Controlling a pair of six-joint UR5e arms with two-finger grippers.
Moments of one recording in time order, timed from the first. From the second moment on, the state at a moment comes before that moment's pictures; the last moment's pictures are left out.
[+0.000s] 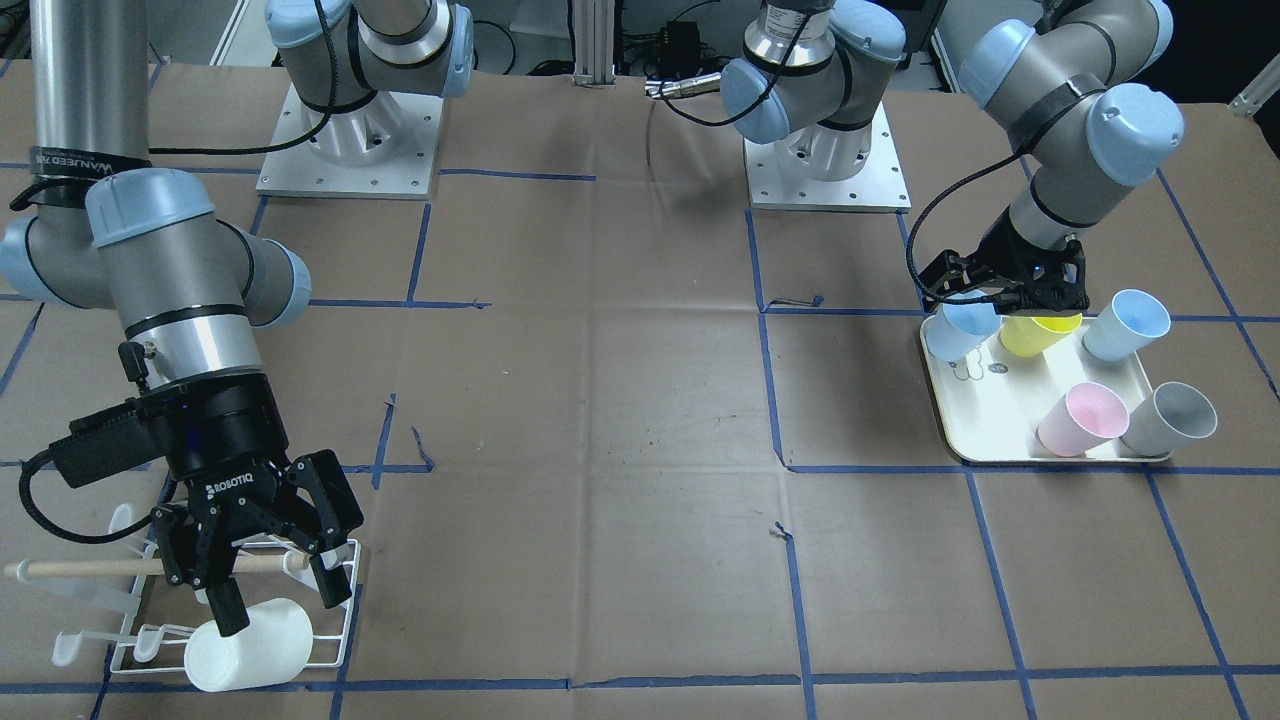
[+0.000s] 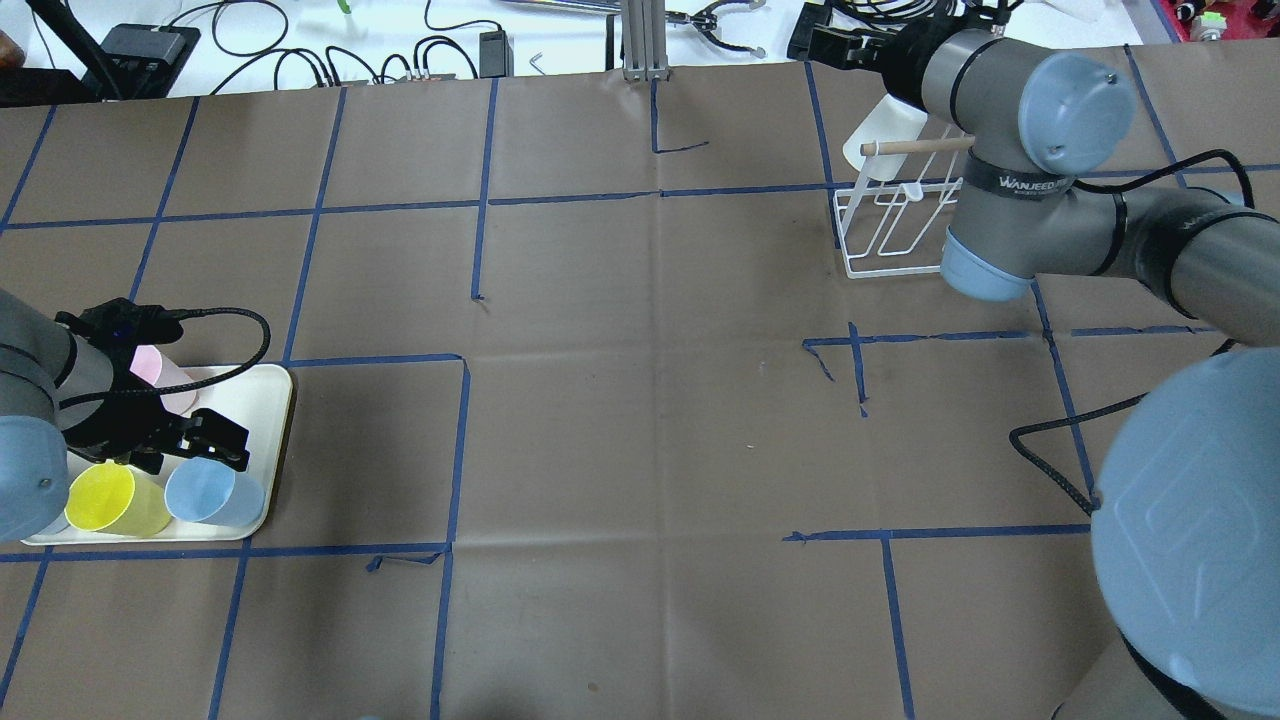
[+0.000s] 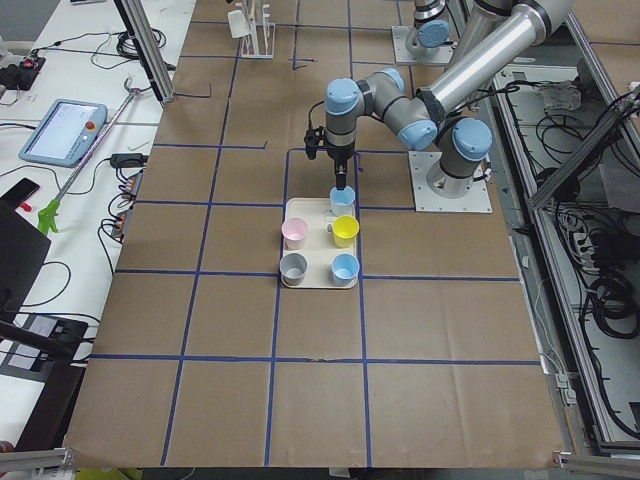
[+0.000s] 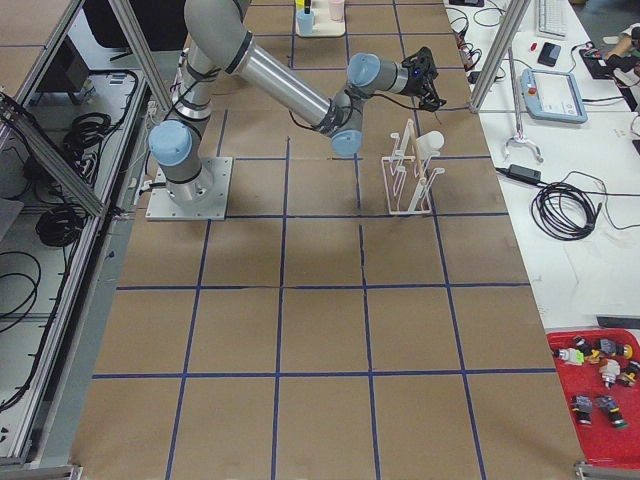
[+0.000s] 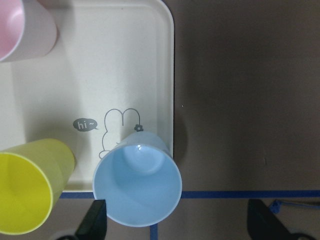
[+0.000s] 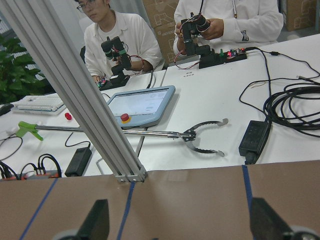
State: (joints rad) left arm -1.01 -1.50 -2.25 -1.05 1.60 0.55; right arm 1.48 -1.14 1.80 -3.32 -1.15 0.32
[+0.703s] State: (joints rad) left arm -1.01 -1.56 -2.27 -1.02 1.60 0.55; right arm 1.54 -1.25 1.92 -3.33 -1.13 0.96
